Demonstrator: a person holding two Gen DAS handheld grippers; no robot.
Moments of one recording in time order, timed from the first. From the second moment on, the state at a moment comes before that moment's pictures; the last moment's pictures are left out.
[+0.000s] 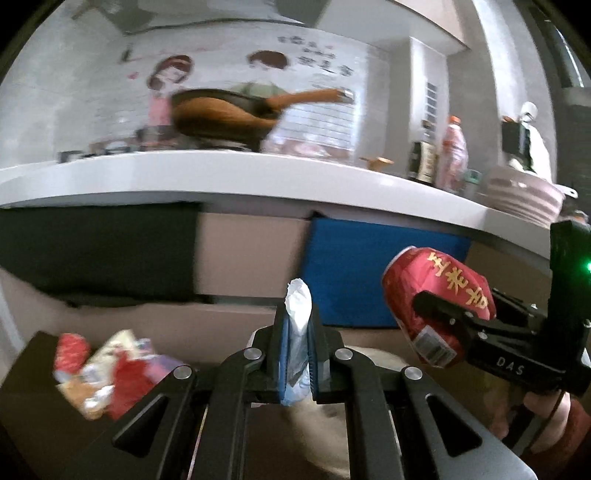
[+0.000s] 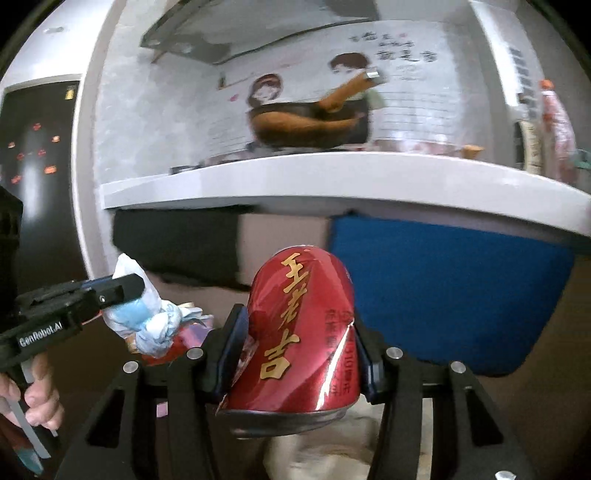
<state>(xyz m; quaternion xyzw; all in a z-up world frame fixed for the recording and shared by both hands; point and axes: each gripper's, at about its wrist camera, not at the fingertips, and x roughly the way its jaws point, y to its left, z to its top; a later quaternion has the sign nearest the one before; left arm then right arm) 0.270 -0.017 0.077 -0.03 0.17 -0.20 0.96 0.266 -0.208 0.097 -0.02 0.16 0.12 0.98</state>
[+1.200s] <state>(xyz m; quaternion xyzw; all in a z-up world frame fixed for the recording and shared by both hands) 0.347 -0.045 -0.032 -0.08 0.33 -0.22 0.92 0.293 -0.296 0.009 0.07 0.23 0.03 0.97</state>
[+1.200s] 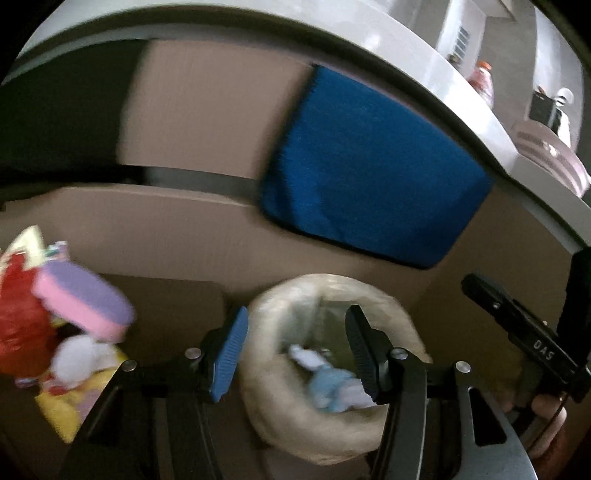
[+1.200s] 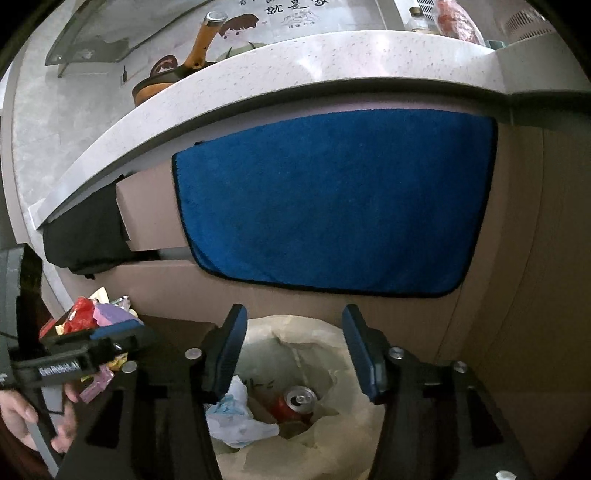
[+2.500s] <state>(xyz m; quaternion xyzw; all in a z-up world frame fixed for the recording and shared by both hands) 0.338 0.074 -0.114 -0.02 0.41 -0.18 0.90 0.317 -0.161 -0.037 0.07 0.32 0.13 0.94</state>
